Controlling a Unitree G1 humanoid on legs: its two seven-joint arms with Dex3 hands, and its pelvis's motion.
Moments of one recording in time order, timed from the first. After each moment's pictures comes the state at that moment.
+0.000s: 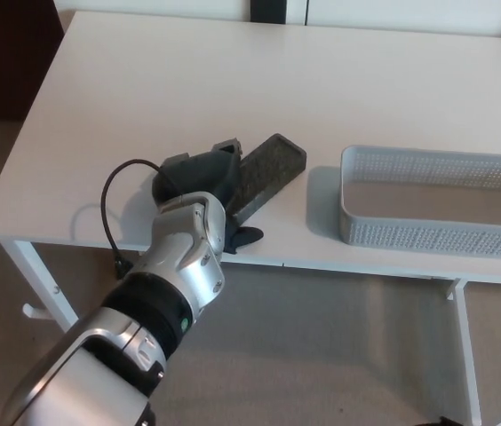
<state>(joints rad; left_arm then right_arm) -0.81 0.05 -0.49 0.96 0.64 0.44 0.09 0.28 -0.48 0.27 0.30 -0.35 -0.06 0.20</state>
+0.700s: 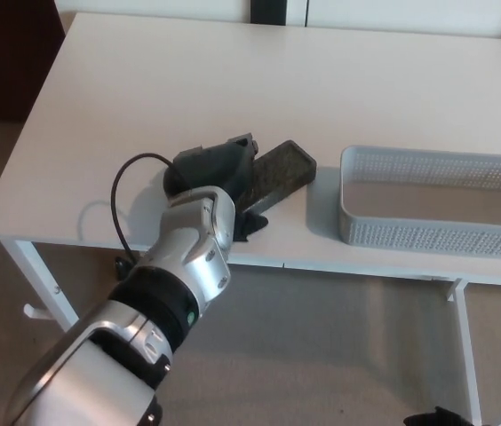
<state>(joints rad) -0.85 0.04 -0.50 0.98 0.63 0.40 0.10 0.25 -0.48 0.28 0.26 -0.35 -0.02 0.22</state>
